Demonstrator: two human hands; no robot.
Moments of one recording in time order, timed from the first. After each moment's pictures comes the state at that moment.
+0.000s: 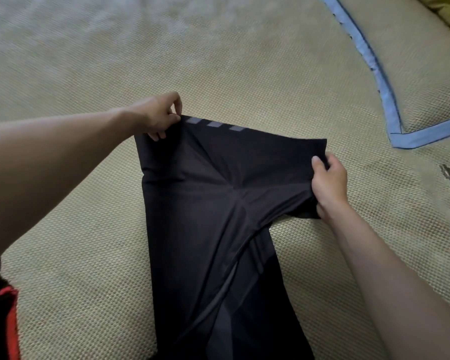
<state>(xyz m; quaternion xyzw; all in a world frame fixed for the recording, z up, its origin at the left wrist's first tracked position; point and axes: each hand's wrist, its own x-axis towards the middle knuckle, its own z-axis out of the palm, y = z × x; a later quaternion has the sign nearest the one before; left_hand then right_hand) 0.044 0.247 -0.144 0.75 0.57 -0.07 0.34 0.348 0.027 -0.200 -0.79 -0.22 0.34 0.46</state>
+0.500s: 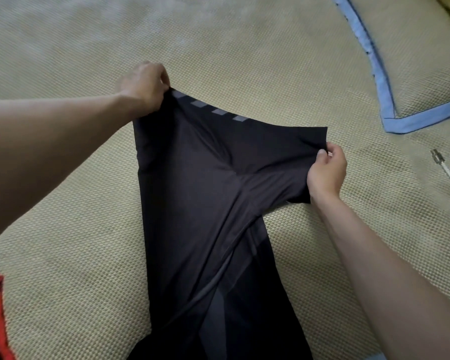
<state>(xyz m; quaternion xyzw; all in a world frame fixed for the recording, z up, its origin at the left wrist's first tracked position) 0.056 0.237 -0.147 0.76 0.63 0.01 0.14 0.352 0.013 -0.212 -0.85 -0.20 0.23 0.43</state>
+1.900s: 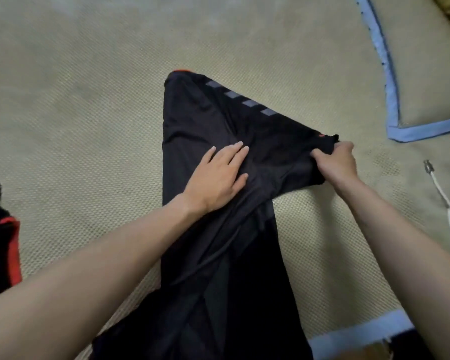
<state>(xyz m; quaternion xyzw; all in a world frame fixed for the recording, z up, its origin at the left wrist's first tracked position) 0.075 0.020 -0.200 0.87 0.44 0.04 0.21 0.350 0.014 -0.173 -0.88 -0.31 0.30 0.20</state>
